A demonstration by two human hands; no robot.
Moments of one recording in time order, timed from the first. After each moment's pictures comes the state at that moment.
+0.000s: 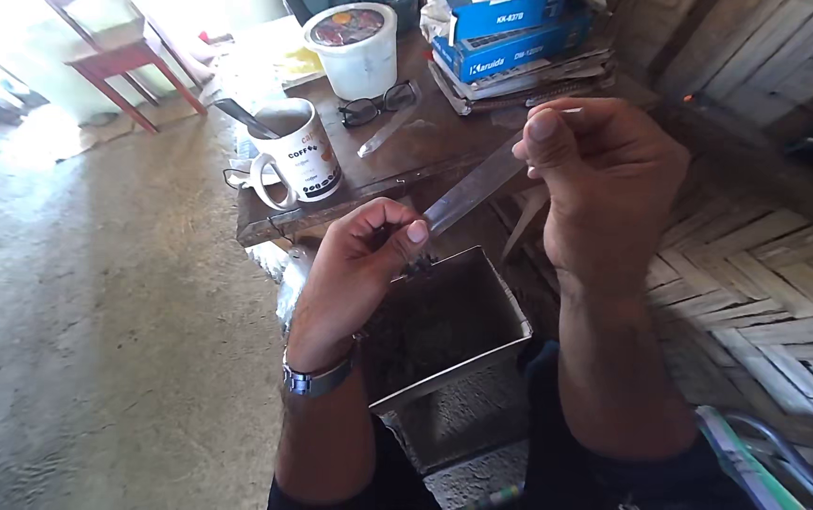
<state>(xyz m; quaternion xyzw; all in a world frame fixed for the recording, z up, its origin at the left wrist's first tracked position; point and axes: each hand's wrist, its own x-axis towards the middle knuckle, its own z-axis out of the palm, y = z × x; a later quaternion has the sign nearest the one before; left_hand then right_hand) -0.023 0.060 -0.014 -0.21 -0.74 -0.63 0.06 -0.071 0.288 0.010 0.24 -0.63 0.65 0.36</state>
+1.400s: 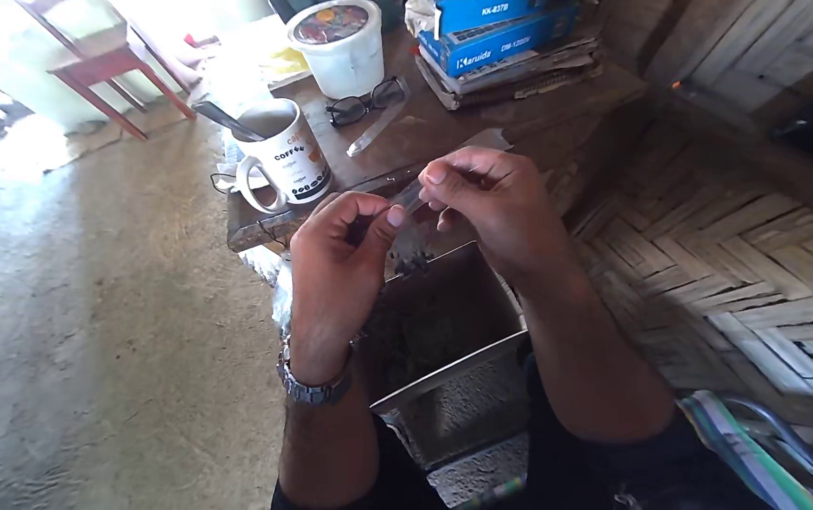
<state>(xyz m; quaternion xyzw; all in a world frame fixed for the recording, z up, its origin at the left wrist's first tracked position) -0.019 0.064 -0.012 -0.13 -0.84 -0.47 0.23 -0.072 0.256 -0.005 0.21 -0.65 0.72 0.08</state>
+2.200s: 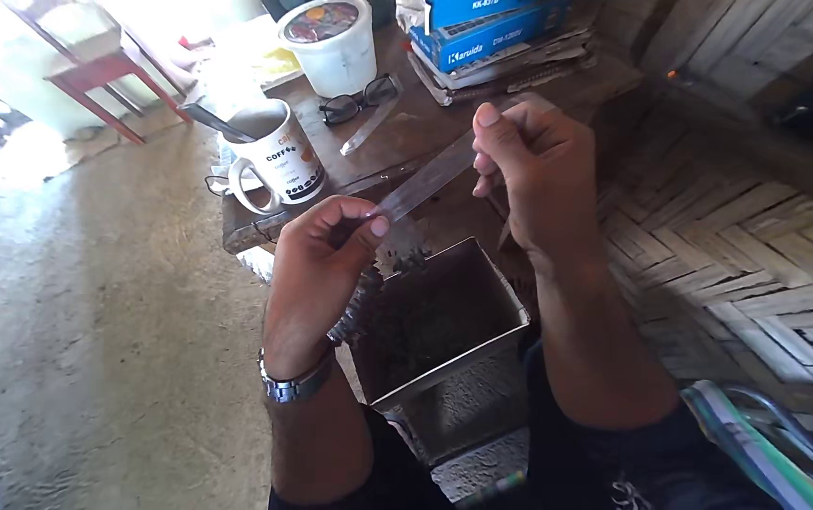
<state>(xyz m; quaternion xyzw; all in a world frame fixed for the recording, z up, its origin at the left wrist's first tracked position) -0.021 0.048 -0.010 -0.16 -0.82 -0.53 0.14 -0.086 0.281 -0.001 0.17 -0.67 0.68 0.26</state>
